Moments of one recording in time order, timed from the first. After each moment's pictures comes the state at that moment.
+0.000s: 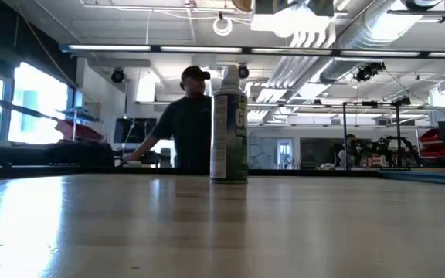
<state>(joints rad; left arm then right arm) -0.68 1.61 0.93 0.73 -1.23 1.38 0.52 1.70 1.41 -0.07 0.08 -0.14</state>
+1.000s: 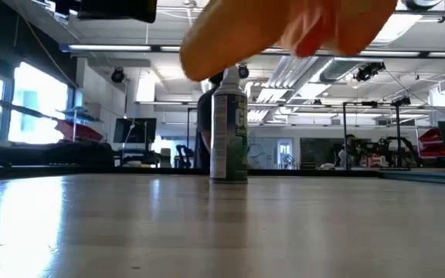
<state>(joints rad) -0.64 1.11 0.48 0.54 -1.23 0.05 0.55 1.52 1.41 -0.65 0.59 0.10</state>
